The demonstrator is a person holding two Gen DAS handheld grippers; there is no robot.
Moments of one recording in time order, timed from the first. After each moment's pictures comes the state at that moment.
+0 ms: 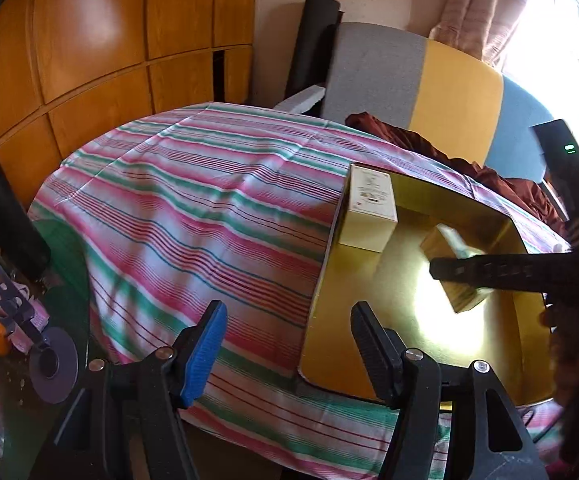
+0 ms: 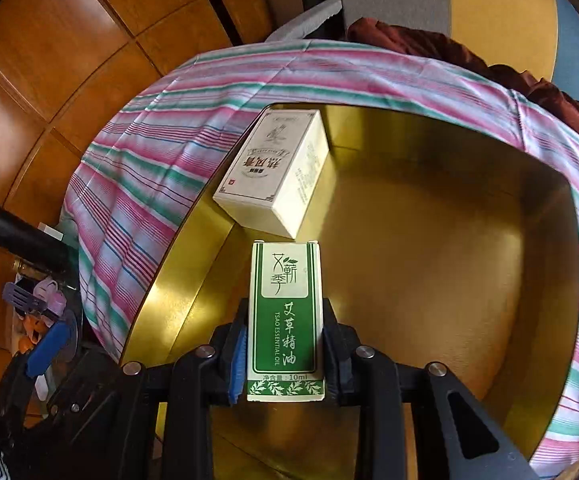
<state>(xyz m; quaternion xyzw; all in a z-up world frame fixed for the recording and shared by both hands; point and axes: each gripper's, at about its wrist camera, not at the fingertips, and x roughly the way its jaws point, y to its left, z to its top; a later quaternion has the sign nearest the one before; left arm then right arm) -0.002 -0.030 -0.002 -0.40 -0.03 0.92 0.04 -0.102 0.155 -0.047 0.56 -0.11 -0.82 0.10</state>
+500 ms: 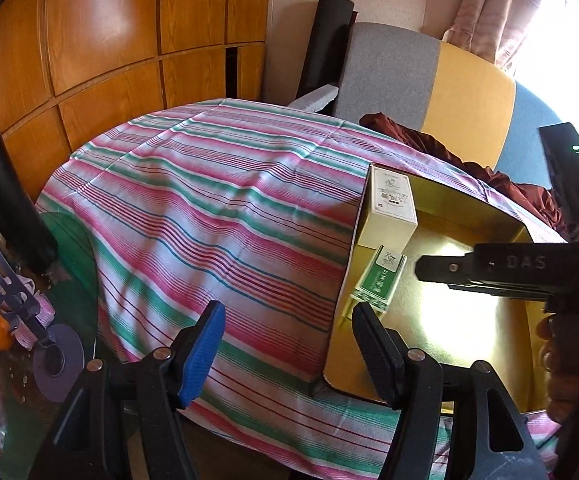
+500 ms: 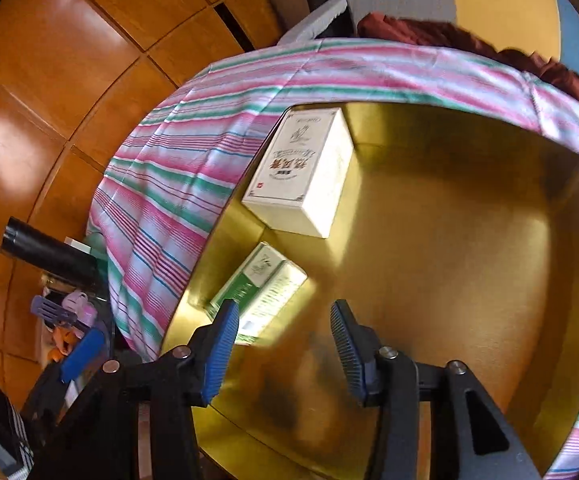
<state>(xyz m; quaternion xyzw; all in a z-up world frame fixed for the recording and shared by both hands) -0.004 -0.036 -0.009 -0.40 -0.03 0.91 0.02 -0.080 0.170 -0.027 0.52 -0.13 -0.83 0.13</state>
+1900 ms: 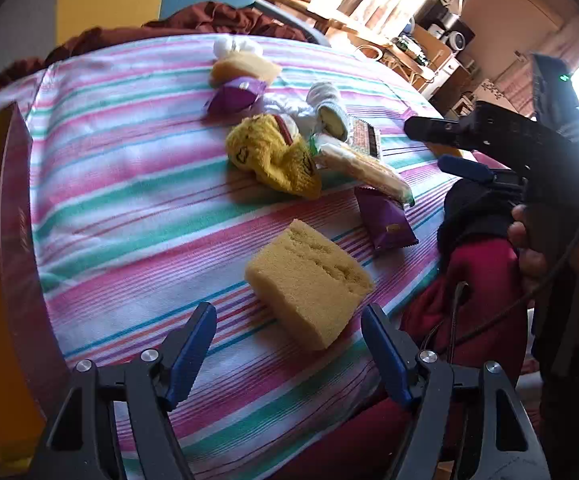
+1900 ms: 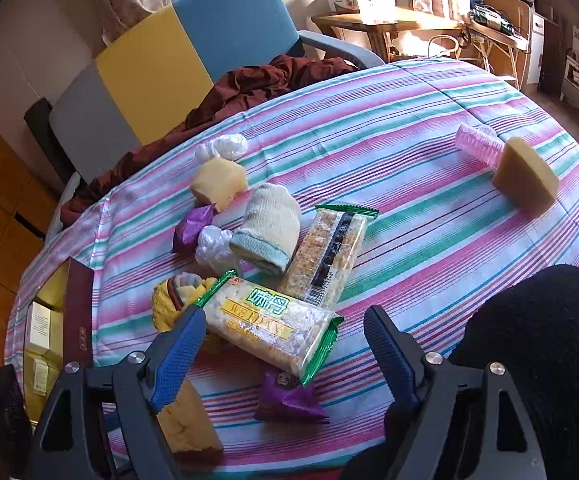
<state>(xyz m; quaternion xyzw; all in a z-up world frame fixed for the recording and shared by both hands) 0.087 0.335 -0.042 -0.54 0.11 0.69 0.47 0.183 0.553 0.006 0.39 -0.32 -0.82 -0.25</state>
